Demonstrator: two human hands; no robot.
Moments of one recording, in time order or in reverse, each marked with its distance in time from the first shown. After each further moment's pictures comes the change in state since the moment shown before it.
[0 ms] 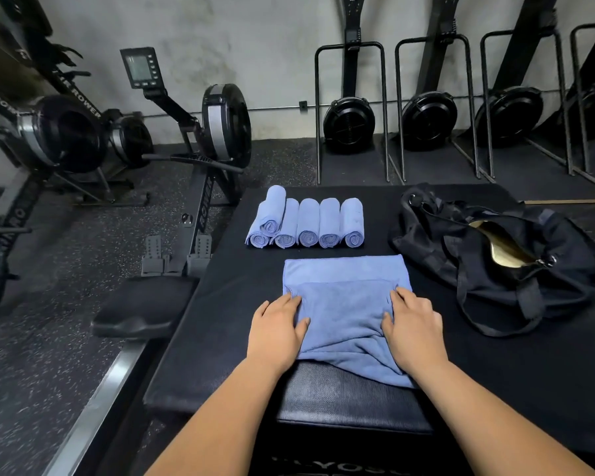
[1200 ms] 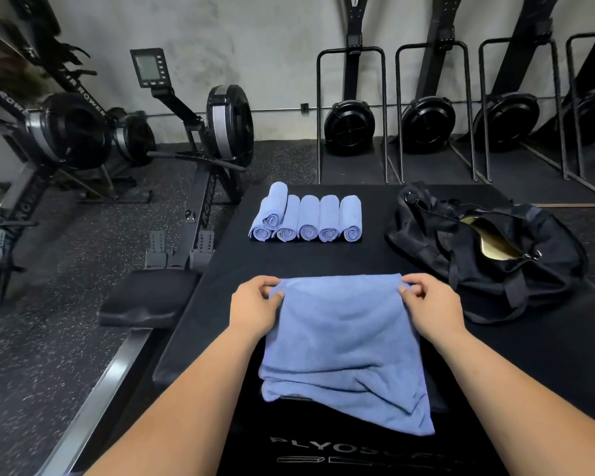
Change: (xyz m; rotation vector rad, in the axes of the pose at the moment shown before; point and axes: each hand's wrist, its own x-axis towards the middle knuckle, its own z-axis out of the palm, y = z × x) left_hand -0.006 -0.011 -0.054 -0.487 0.108 -0.327; right_hand 0.003 0.026 -0.052 0.630 0.054 0.201
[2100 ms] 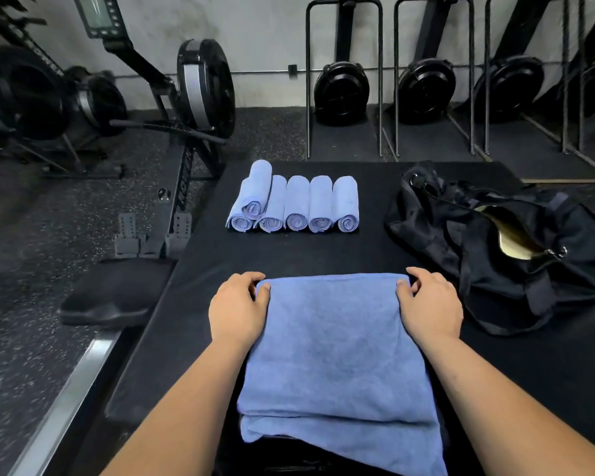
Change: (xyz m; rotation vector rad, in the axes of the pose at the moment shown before) left_hand 0.048 -0.028 0.042 0.245 0.091 0.069; right_hand 0.044 0.024 0.048 -0.314 0.112 0.072
